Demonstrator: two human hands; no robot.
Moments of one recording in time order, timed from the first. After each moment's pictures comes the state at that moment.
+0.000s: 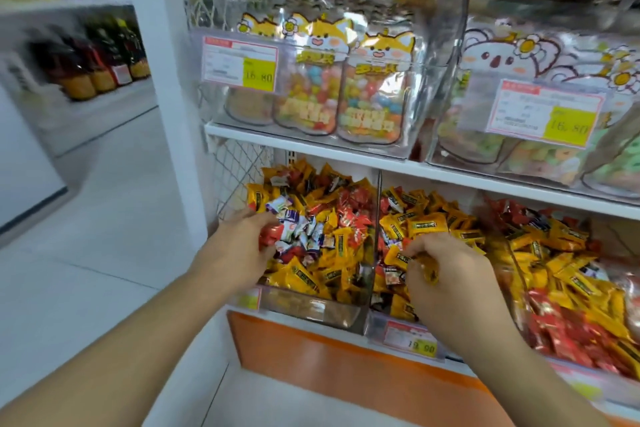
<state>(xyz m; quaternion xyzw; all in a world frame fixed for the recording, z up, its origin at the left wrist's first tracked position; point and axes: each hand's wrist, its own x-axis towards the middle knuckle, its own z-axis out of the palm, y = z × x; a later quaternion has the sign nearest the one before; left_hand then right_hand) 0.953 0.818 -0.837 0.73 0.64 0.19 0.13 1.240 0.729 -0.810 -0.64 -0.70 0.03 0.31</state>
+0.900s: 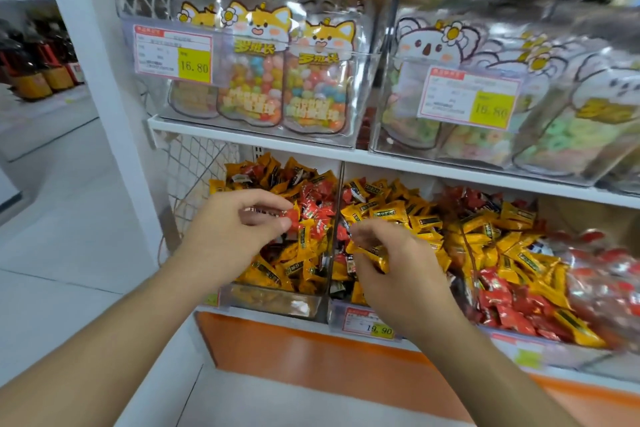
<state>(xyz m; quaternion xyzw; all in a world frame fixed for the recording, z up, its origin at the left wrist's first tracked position) 1.004 0.782 -0.787 0.65 0.54 0.40 0.35 1.237 0.724 -0.805 -0.61 -0.70 0.12 0.35</state>
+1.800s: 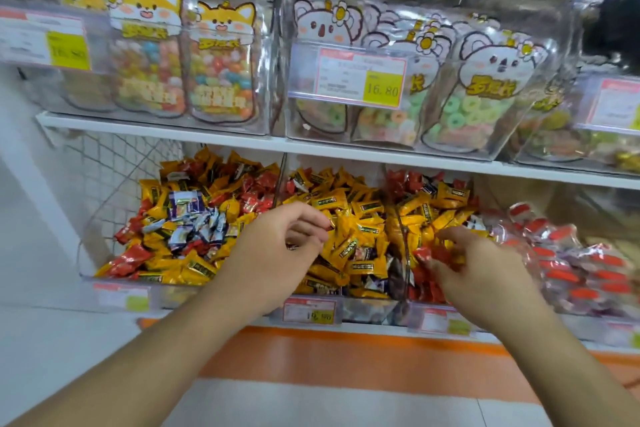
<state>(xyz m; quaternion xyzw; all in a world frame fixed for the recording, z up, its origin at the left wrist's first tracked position) 1.121 0.749 -0.795 0.72 0.44 0.35 0.40 1.379 0.668 -0.780 -0.83 -0.54 0.05 0.15</state>
